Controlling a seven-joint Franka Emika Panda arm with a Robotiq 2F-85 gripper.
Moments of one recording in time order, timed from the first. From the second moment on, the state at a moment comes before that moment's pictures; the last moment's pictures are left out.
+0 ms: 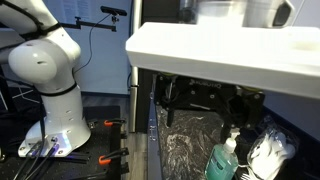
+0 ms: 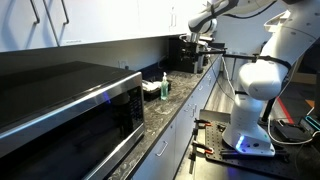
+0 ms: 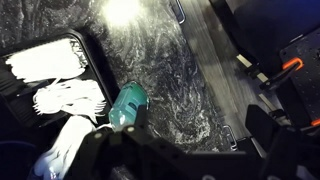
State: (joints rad) arm -0.05 -0.41 -0.76 -2.35 -0.17 2.09 -1.63
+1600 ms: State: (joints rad) arm -0.20 -0.09 -0.59 -2.24 0.11 2.16 -1.91
